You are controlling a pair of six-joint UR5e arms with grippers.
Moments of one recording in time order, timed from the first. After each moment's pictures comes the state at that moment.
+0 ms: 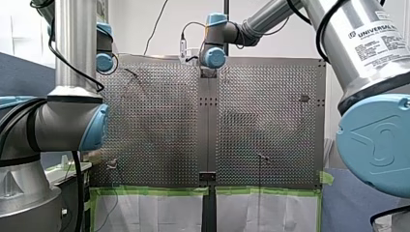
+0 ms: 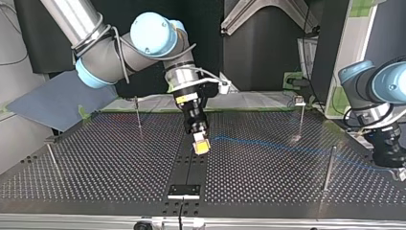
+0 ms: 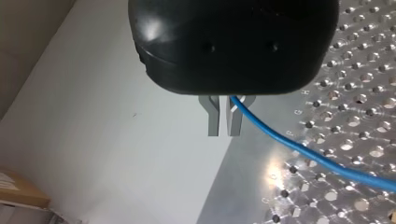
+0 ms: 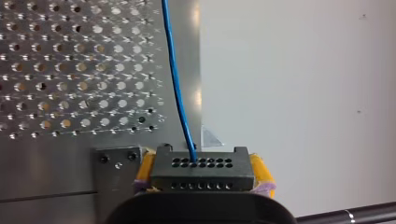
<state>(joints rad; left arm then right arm) 0.30 -1.57 -1.76 -2.63 -1.70 -2.10 2.41 -1.13 1.22 -0.38 1.68 1.49</state>
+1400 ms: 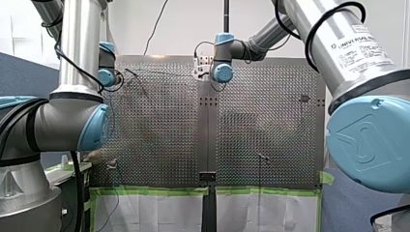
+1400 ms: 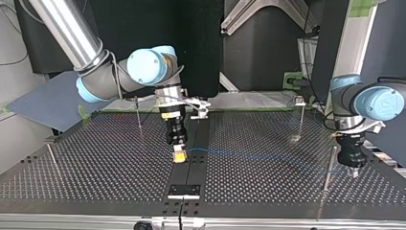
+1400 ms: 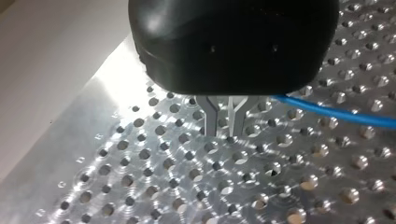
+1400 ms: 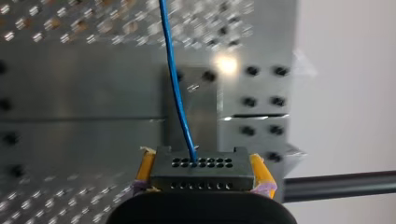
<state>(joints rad) 0.28 -1.74 -1.72 -2.64 -1.50 -2.09 2.31 -1.02 1.18 -0.37 1.72 1.49</state>
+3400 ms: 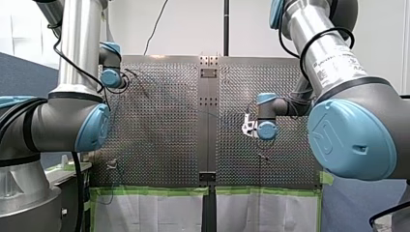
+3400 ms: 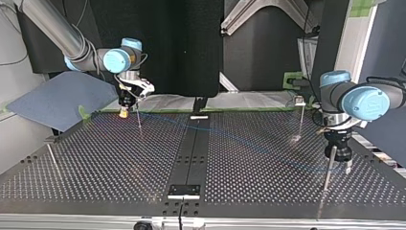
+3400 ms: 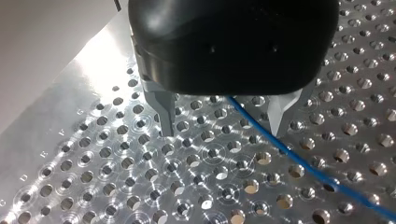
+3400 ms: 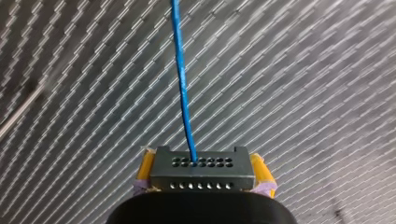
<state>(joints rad) 0.22 -1.74 -1.73 -2.71 -1.56 -2.09 1.99 -0.89 1.66 -0.71 1.82 1.67</state>
